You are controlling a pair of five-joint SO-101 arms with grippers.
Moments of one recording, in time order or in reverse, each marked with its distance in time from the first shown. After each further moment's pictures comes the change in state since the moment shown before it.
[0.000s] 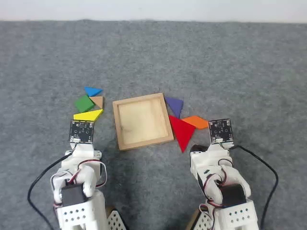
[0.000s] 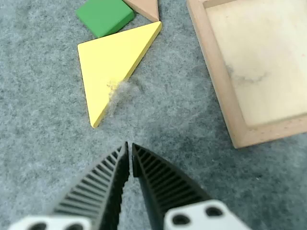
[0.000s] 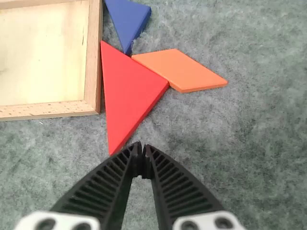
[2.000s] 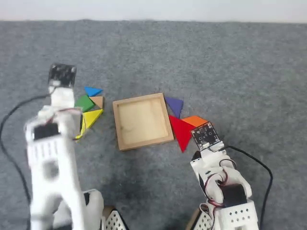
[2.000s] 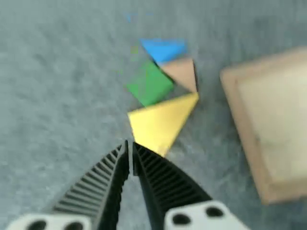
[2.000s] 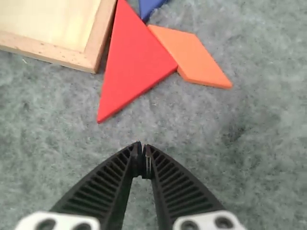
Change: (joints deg) left arm -3.9 69.3 -50.3 -12.0 -7.3; right arm 1.7 0.0 0.0 4.0 22.1
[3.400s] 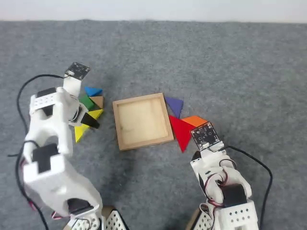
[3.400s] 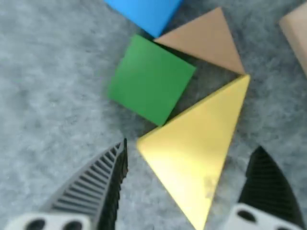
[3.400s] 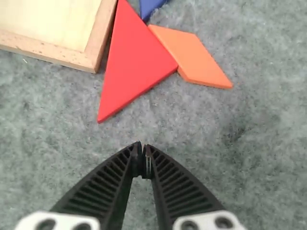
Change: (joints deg) left arm -4.0 49.4 -26.5 -3.7 -21.9; right arm -0.1 0.0 0.0 0.0 0.2
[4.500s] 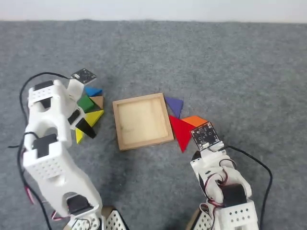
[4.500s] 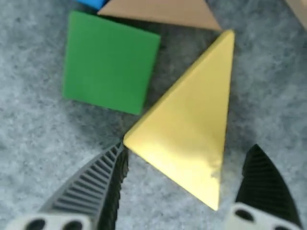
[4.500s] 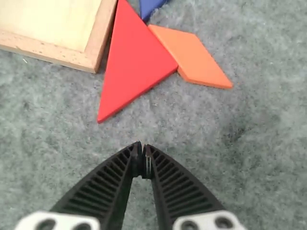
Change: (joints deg) left arm -1.1 12.0 -13.0 14.2 -13.4; right arm 0.0 0.0 0.0 0.0 0.0
